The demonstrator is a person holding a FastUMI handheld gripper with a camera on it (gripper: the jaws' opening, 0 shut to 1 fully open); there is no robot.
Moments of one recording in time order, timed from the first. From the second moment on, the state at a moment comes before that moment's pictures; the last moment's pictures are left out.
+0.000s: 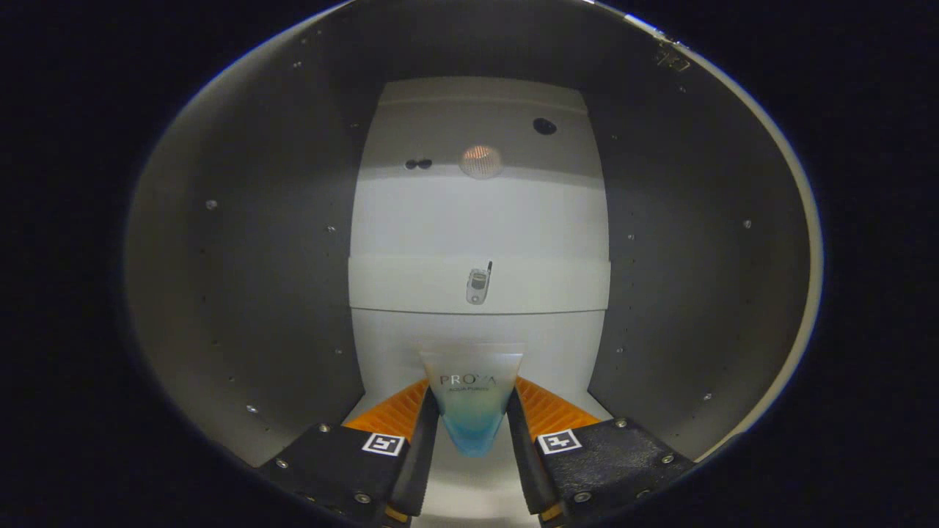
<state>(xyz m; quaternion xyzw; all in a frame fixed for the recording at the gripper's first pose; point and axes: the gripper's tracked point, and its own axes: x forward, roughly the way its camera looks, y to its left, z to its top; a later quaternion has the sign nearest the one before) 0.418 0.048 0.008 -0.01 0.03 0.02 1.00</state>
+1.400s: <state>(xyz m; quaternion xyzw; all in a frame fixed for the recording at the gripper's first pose) 0.415 0.042 -0.047 0.01 0.09 0.01 1.00</state>
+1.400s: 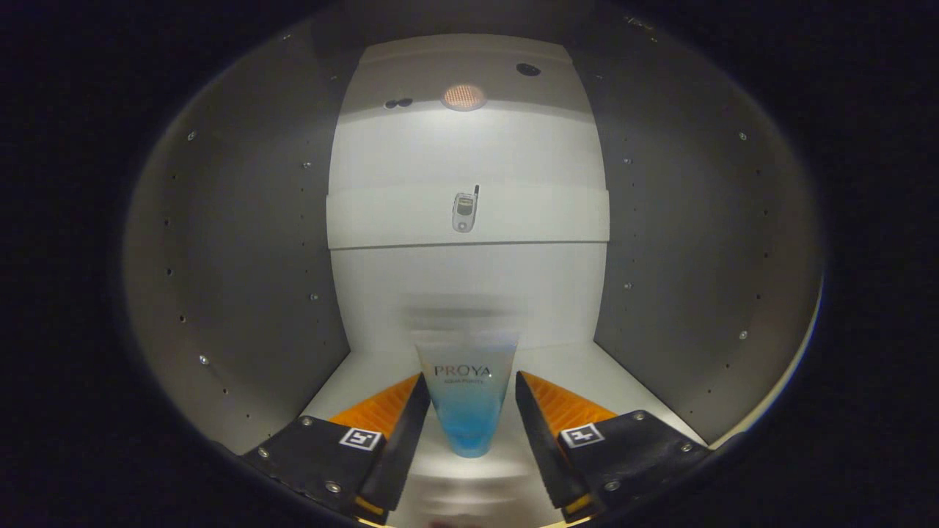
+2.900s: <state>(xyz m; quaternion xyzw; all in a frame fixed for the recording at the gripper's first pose) 0.133 0.001 0.034 0.06 0.02 0.02 1.00</state>
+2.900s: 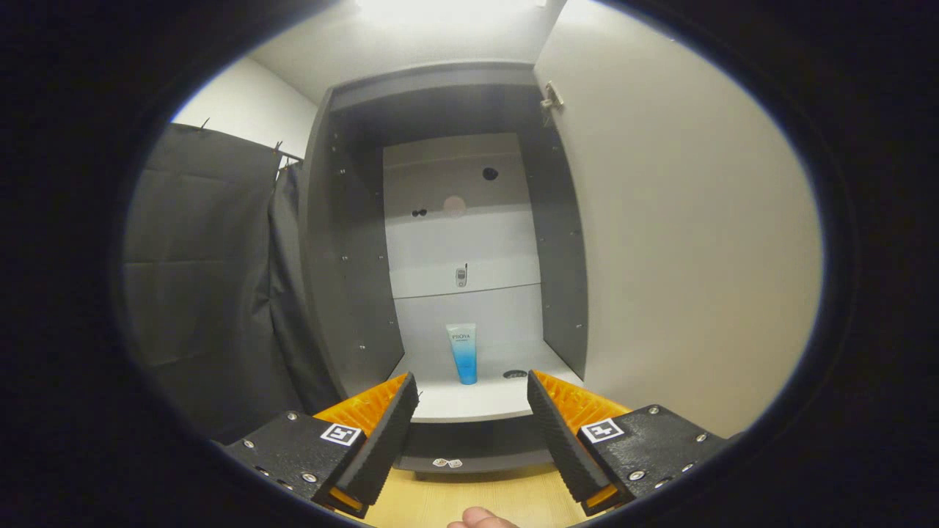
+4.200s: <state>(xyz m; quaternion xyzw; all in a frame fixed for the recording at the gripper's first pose) -0.070 -0.232 0.077 0.05 -0.04 0.04 1.00</state>
